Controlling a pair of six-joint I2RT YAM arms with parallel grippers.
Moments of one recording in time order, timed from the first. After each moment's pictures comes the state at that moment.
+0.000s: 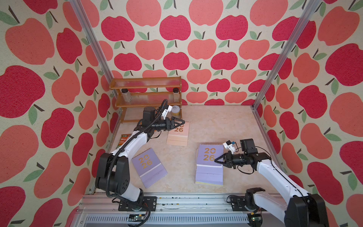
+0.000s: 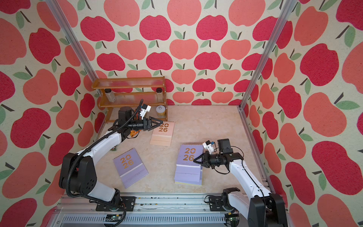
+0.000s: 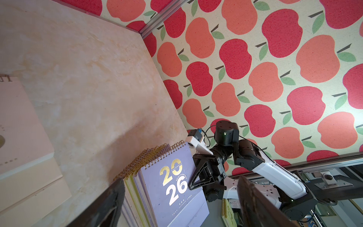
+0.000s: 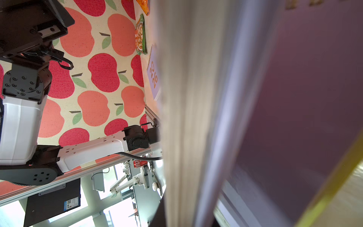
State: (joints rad) left arm -0.24 1.54 1.10 0.03 1.07 -0.64; right arm 0.24 1.05 0.56 -0.59 -0.99 0.50
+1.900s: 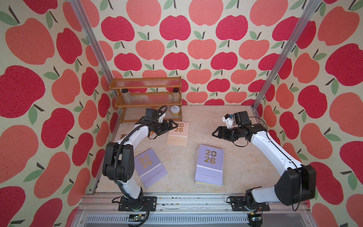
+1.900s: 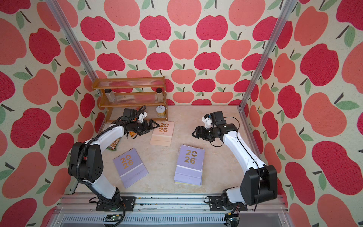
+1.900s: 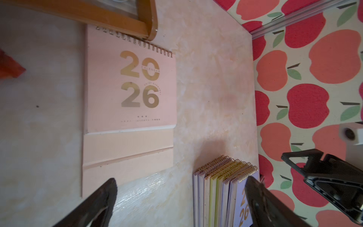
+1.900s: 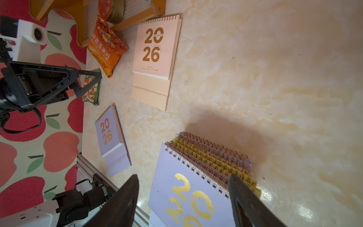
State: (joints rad) left arm -0.19 1.71 1.24 -0.46 0.58 -0.44; right arm 0.35 1.46 1.23 -0.75 -0.49 0.35
